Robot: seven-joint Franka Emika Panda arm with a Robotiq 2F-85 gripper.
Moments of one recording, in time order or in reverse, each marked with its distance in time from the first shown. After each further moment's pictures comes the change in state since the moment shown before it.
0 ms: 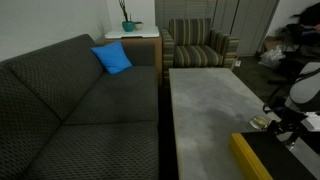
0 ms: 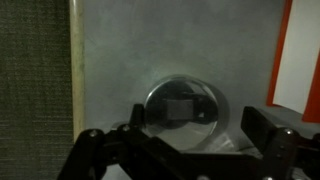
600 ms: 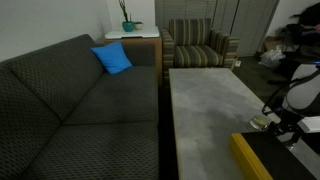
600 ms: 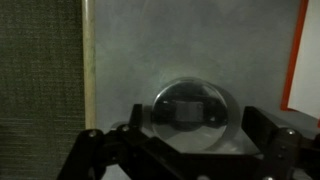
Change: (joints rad) arm 0.096 0.005 -0.082 0.007 0.000 -0.007 0.098
